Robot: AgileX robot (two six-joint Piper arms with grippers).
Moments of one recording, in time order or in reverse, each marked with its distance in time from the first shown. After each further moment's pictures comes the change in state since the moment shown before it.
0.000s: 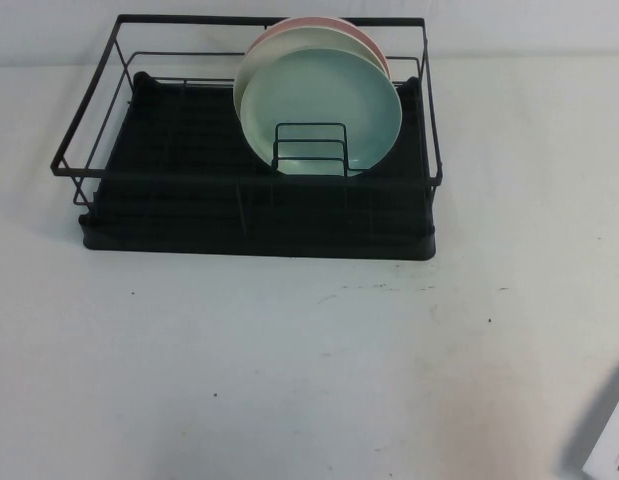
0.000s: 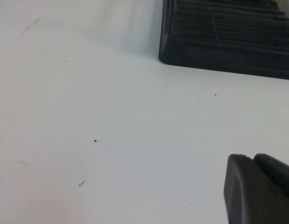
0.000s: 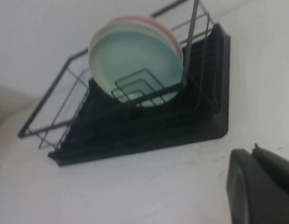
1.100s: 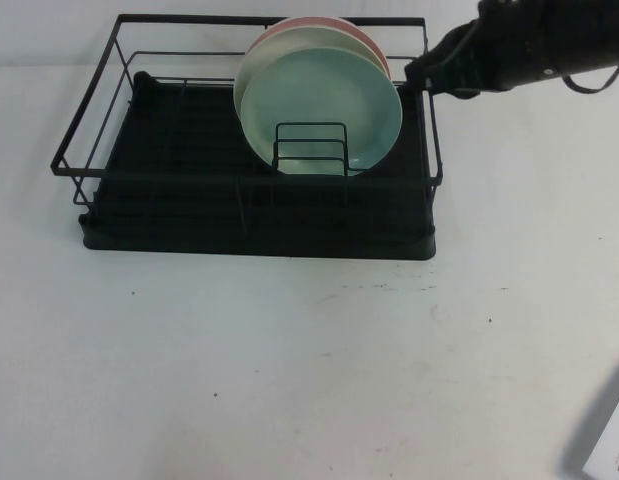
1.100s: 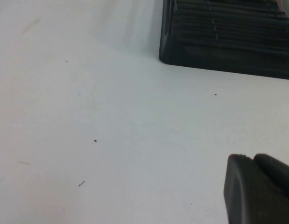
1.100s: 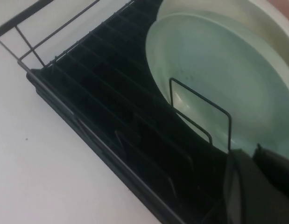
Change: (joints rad) right arm 0.191 1.353 -1.292 -0.253 0.358 -0.365; left arm 0.000 0.000 0.000 0.000 0.000 0.000
